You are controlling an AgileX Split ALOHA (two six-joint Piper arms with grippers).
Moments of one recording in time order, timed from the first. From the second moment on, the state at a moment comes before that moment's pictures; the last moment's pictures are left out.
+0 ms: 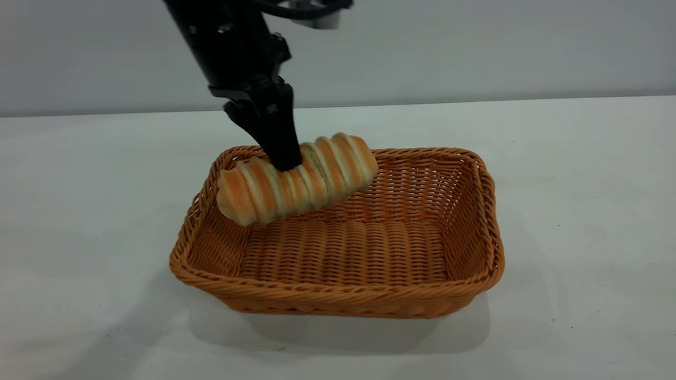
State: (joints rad) left arm -0.42 2.17 -1.65 -0.38 1.01 0.87; right arm 0.20 0.09 -0.51 0.12 1.22 0.04
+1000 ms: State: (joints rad) left arm -0.43 2.28 -1.75 -0.36 1.05 0.83; right arm 0.20 0.09 -0.51 0.12 1.22 0.04
